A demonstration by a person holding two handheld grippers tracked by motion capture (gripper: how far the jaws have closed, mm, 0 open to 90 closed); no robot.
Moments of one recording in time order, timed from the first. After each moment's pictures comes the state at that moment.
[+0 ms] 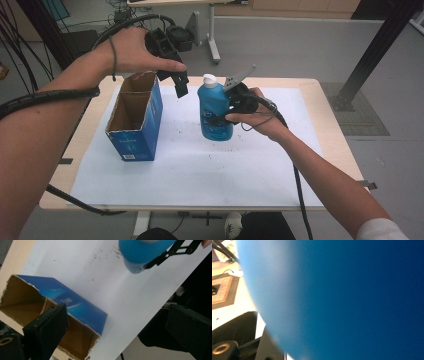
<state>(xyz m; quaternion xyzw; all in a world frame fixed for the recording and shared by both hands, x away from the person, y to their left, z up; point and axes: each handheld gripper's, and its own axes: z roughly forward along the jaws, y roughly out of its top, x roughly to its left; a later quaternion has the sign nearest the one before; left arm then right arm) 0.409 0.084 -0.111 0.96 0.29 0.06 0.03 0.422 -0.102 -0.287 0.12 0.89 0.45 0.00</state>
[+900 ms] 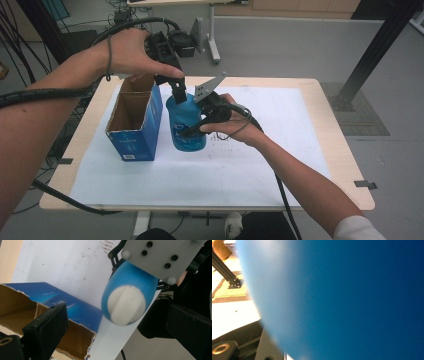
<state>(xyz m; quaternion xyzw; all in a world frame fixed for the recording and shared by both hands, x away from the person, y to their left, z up) 0.393 0.079 -0.117 0.97 0.23 0.03 0.02 0.397 -0.039 -0.289 0.02 0.88 0.48 -0.03</state>
